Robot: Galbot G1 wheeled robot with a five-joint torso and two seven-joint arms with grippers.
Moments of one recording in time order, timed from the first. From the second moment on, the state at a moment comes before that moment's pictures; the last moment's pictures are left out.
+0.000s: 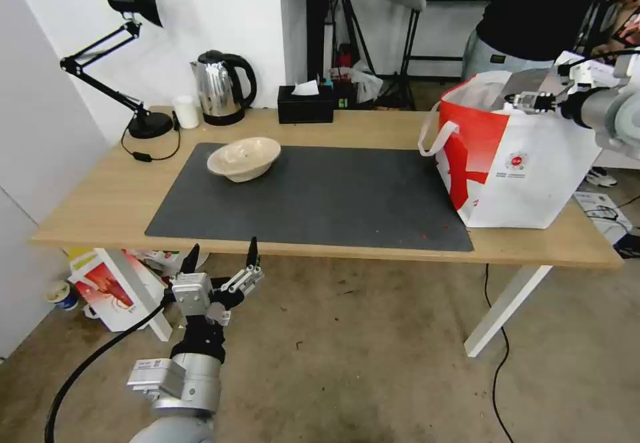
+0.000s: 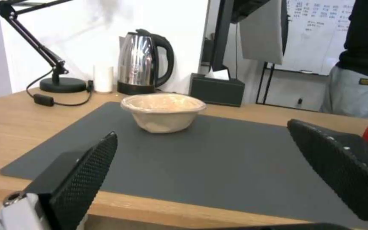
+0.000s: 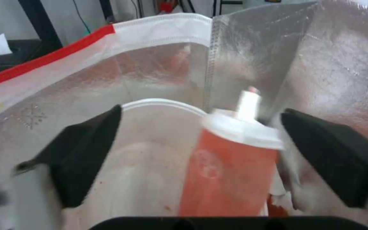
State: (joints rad) left arm 1.79 -1.43 -0.35 -2.41 -0.18 0.00 -0.22; right arm -0.18 0.45 -0.08 1.54 1.39 -0.65 0.29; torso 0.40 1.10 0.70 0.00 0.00
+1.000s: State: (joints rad) left arm 1.80 -1.45 -0.36 -2.42 -0.16 0.00 -0.22; right arm -0.40 0.48 0.10 1.92 1.33 -0.03 0.42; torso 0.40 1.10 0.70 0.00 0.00
